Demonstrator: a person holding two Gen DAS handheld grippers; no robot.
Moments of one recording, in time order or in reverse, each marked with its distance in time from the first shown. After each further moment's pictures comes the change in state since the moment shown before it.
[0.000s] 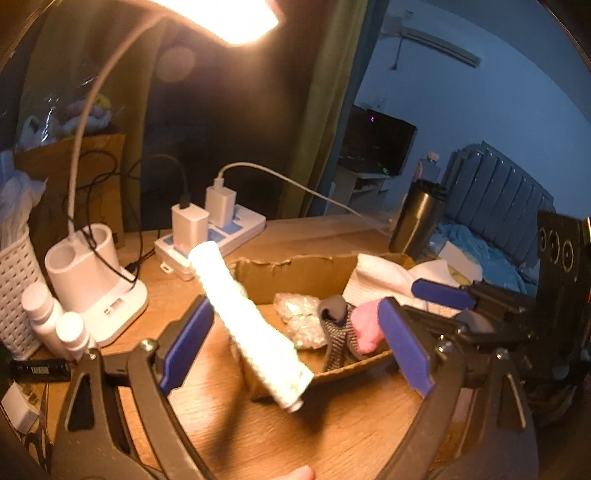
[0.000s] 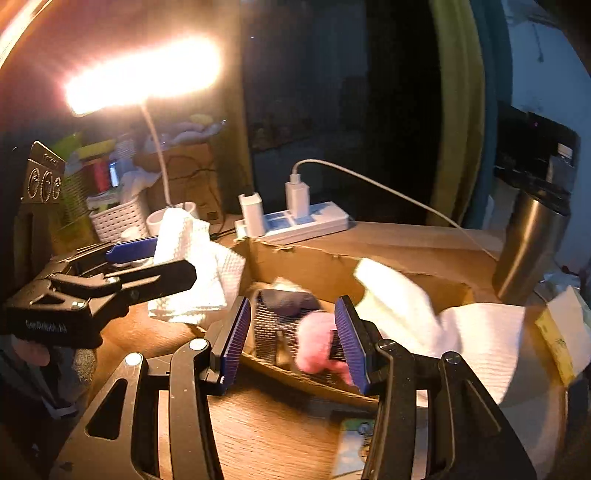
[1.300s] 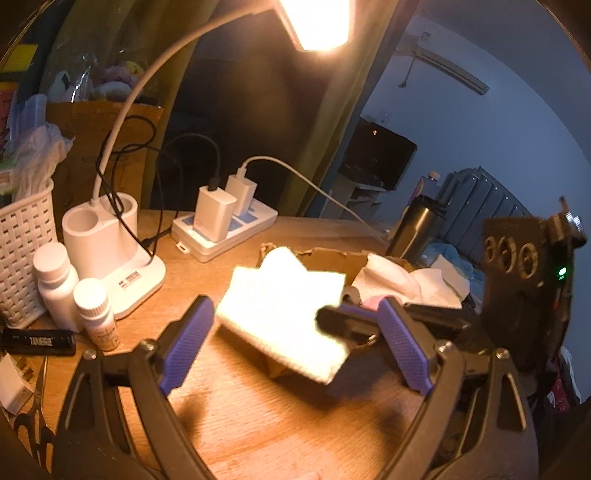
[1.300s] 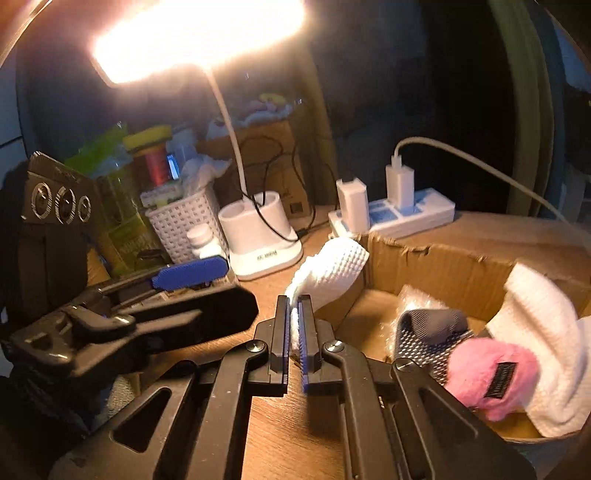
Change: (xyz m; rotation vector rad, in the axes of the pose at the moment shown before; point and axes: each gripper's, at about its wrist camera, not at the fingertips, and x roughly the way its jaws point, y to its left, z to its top) left arm -0.021 0.037 -0.015 -0.100 -0.019 -0.056; right arm 0.049 0.053 0.012 0.013 0.027 0.261
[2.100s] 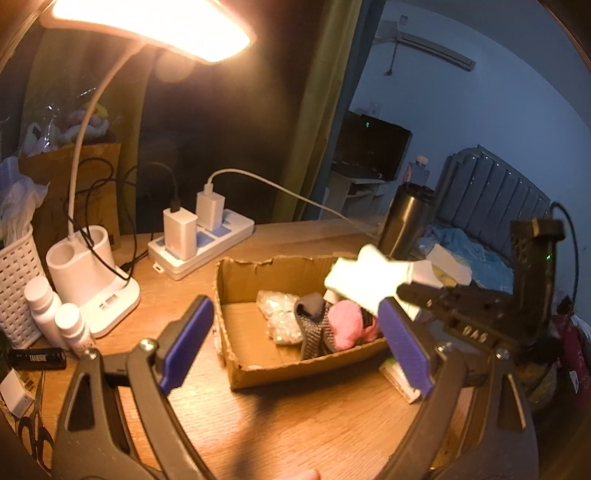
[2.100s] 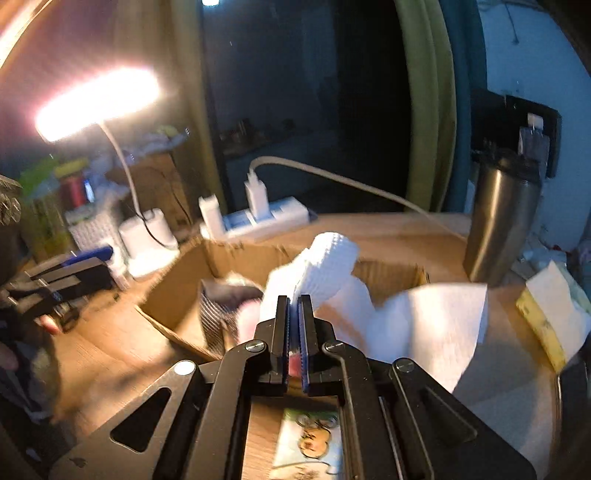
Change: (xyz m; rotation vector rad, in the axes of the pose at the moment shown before) left arm 0.011 -0.061 0.004 0.115 -0.007 0.053; right arm -0.084 -0.084 -0.027 0.062 -0.029 -0.325
